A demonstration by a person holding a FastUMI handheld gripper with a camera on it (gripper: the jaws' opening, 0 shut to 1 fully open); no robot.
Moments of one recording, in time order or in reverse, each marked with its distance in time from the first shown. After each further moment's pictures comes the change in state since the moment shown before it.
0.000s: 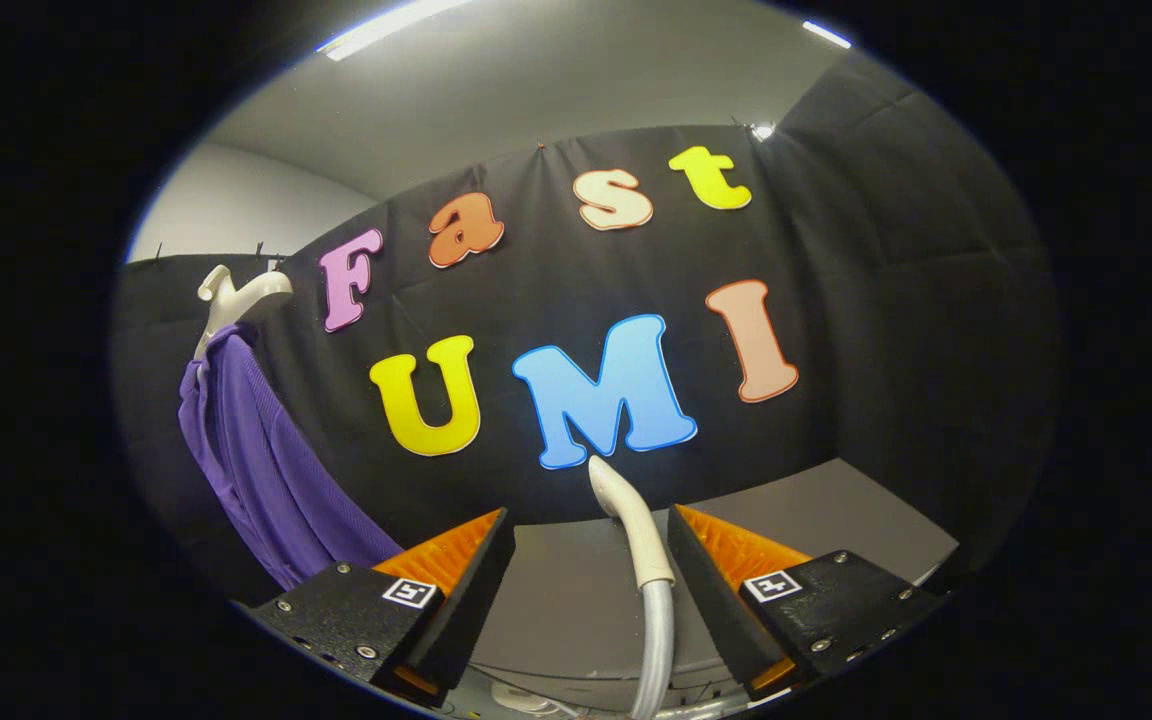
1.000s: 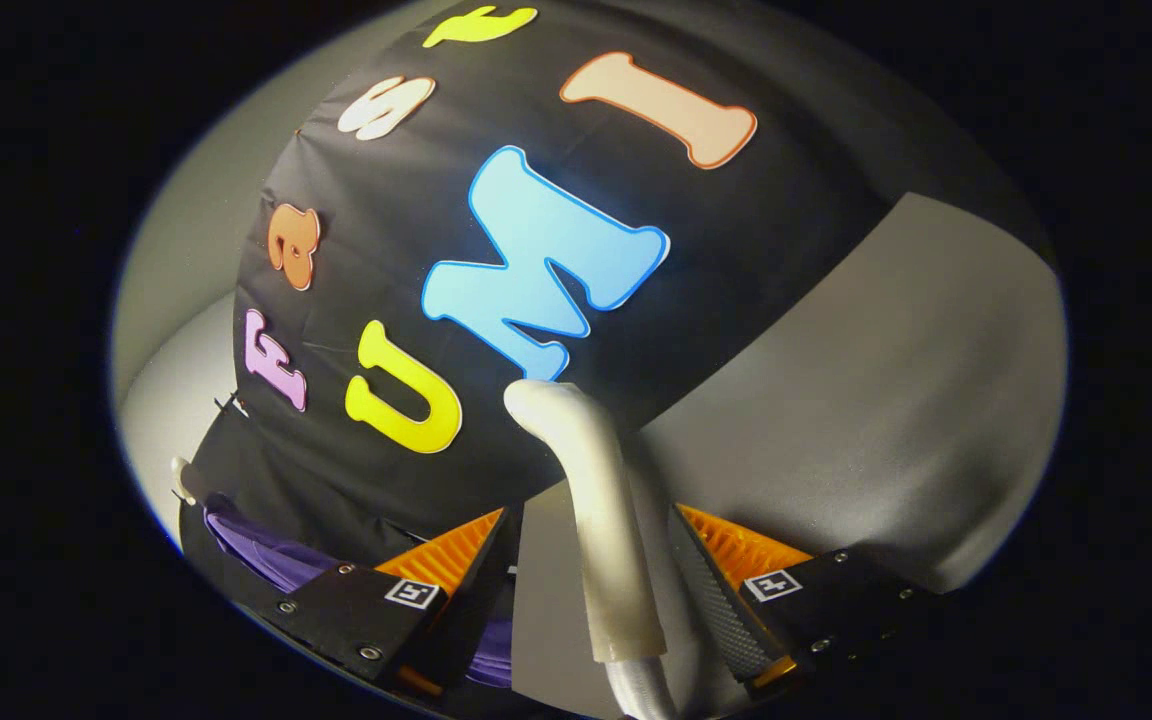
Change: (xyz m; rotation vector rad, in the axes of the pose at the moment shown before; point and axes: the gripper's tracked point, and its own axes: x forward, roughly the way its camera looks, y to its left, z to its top) arm 0.130 -0.067 -0.089 0.653 0.452 0.146
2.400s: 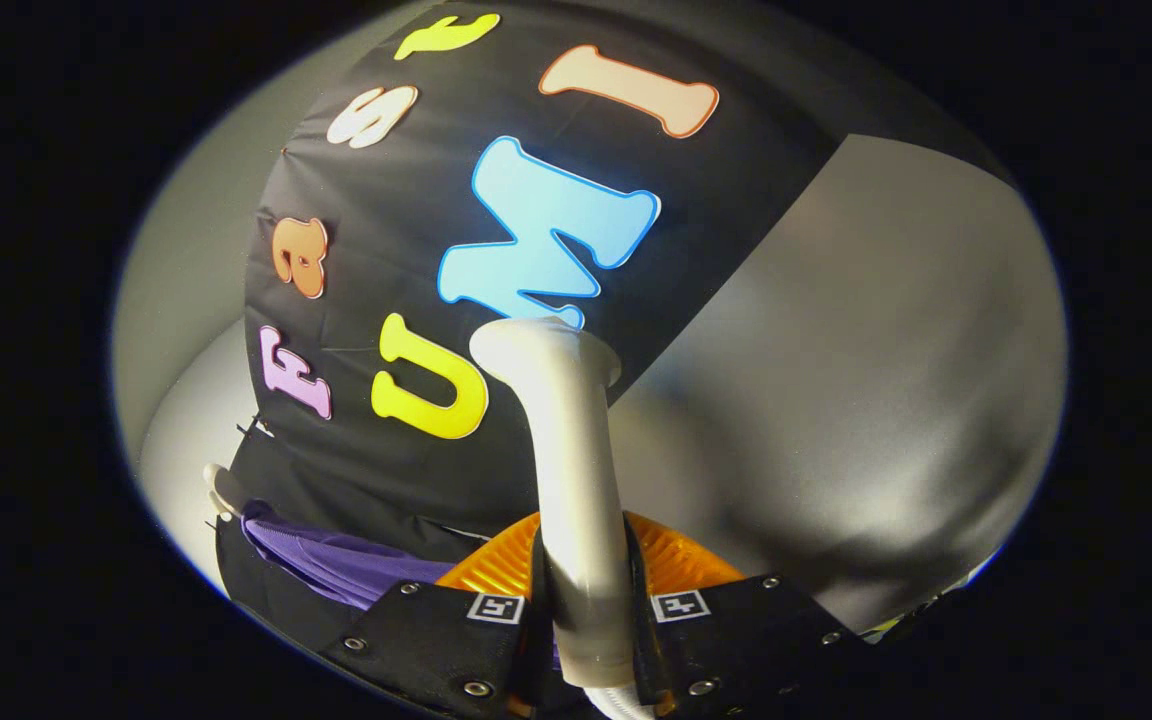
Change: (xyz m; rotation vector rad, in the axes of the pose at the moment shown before) arm -0.053 0.048 -0.068 0.068 -0.023 0.031
